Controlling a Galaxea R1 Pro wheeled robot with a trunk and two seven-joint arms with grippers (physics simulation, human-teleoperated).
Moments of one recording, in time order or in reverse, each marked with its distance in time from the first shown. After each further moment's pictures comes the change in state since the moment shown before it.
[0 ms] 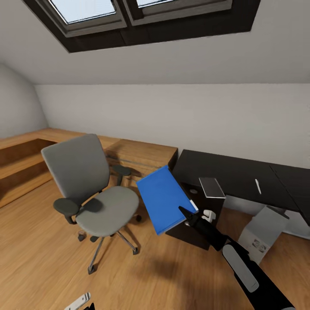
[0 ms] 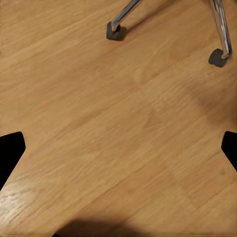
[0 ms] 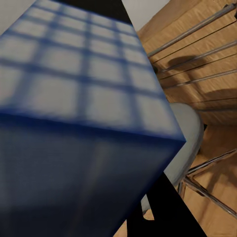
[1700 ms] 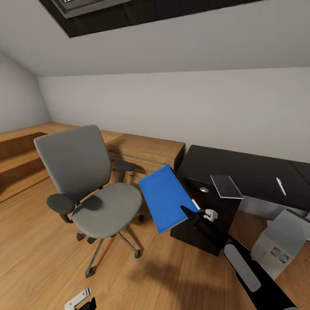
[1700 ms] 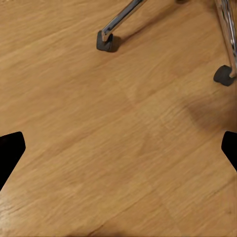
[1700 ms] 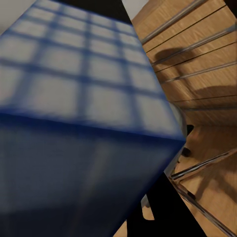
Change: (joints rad) left arm 0.000 0.002 0.004 -0.039 -0.007 0.006 0.000; right arm 0.000 -0.010 -0.008 -0.007 0.003 -0.006 -0.011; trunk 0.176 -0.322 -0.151
